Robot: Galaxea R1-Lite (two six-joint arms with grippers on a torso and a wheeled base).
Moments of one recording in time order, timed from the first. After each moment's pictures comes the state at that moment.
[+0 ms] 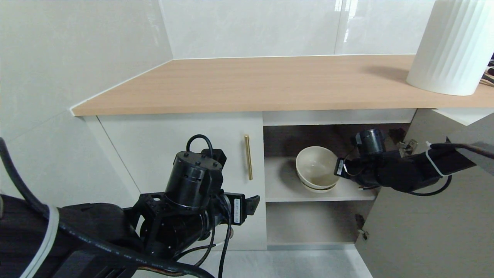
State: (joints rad) left arm -0.73 1.77 -0.78 -0.42 0.31 -0.39; right arm 0.31 2.14 -1.20 -0.32 -0.20 0.51
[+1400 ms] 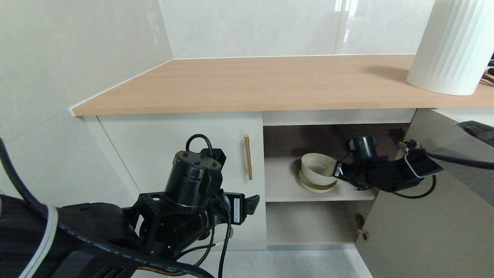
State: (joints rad) left arm -0.73 1.76 -0.78 -0.42 0.31 -0.39; right arm 0.26 2.29 -1.31 -0.34 -0.21 0.54
